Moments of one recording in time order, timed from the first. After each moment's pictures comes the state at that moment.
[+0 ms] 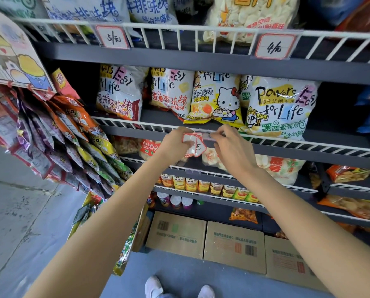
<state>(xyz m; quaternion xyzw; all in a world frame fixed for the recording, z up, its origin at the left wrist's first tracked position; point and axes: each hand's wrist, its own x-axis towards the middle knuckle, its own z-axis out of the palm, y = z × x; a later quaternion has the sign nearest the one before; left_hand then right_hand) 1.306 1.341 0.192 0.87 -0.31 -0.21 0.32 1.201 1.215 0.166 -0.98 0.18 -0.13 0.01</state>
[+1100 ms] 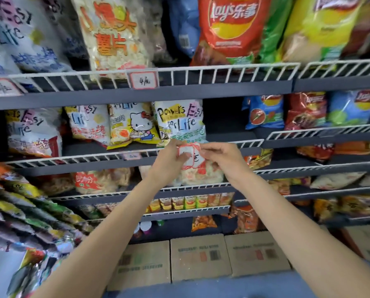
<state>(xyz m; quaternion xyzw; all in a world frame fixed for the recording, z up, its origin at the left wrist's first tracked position) 1.161 1.236 0.231 0.80 -0.42 -0.20 0.37 1.041 1.137 0.224 -0.67 0.33 -0.24 0.63</state>
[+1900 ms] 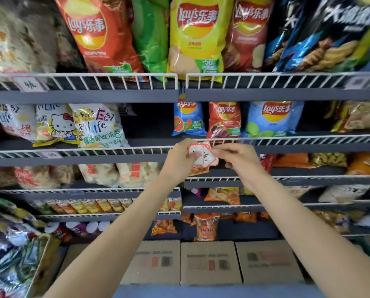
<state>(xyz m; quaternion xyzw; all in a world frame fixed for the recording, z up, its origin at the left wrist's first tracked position) 0.933 1.052 0.241 0.79 -0.42 -0.17 0.41 0.812 0.953 0.247 -0.68 0.34 -0.25 0.60</state>
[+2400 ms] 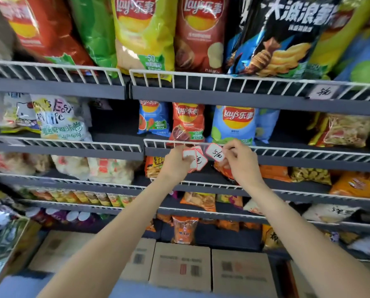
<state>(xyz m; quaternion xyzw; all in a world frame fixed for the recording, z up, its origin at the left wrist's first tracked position) 0.851 0.938 0.222 0.84 -0.29 -0.20 0.41 0.737 0.821 0.221 -0.82 0.33 -0.25 0.41</state>
